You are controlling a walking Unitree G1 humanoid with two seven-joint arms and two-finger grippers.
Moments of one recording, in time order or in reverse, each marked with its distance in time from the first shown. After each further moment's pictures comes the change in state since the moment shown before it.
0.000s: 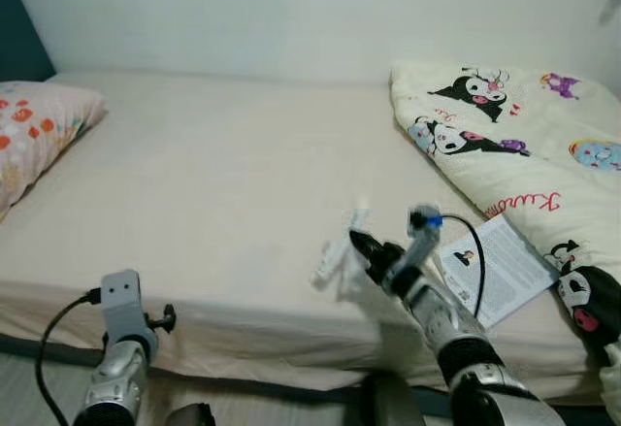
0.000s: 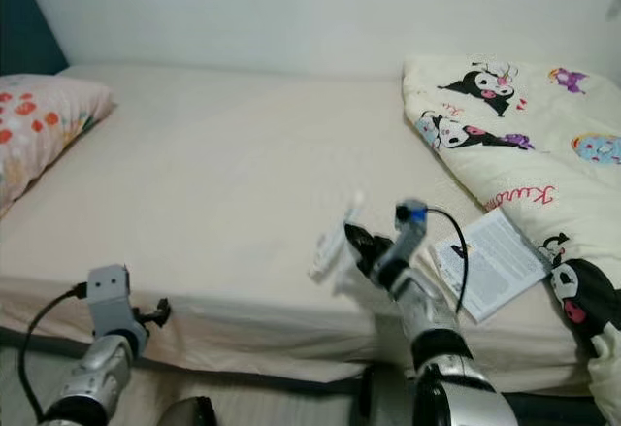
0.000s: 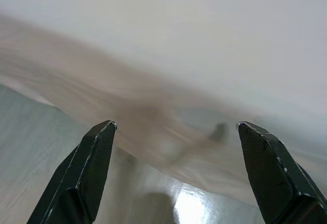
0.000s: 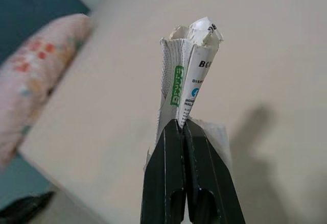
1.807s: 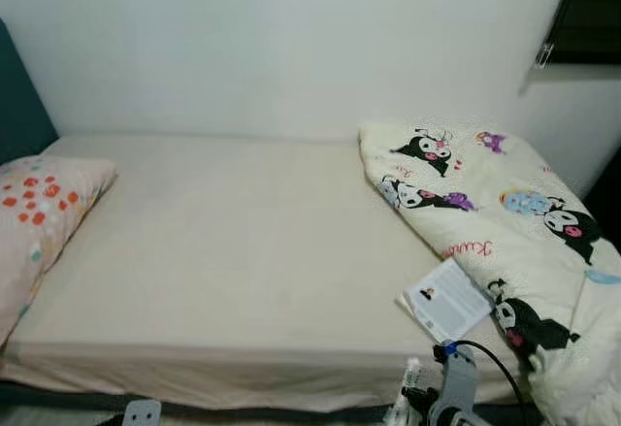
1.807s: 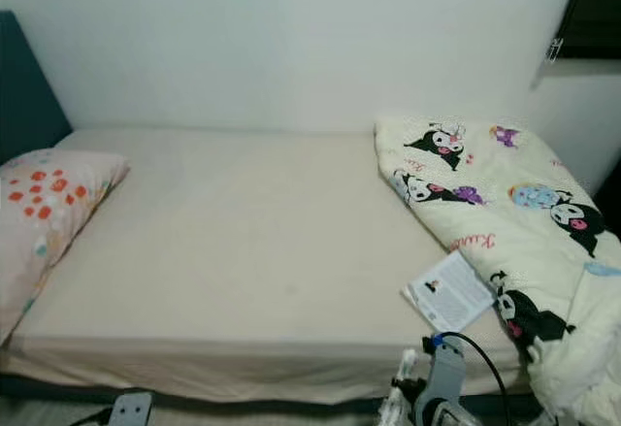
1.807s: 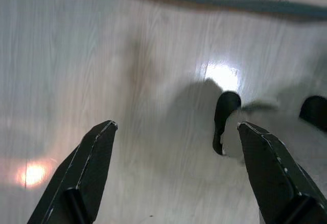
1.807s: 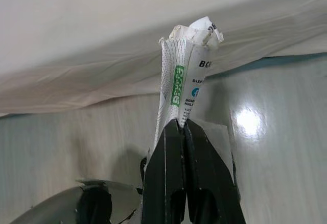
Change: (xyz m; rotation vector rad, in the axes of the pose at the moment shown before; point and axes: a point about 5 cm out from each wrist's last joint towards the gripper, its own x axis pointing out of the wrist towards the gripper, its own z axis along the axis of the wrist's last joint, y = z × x) left arm -0.069 0.019 -0.139 0.274 0.531 -0.022; right arm -0.116 -0.067 -0.129 0.028 0.492 -0.568
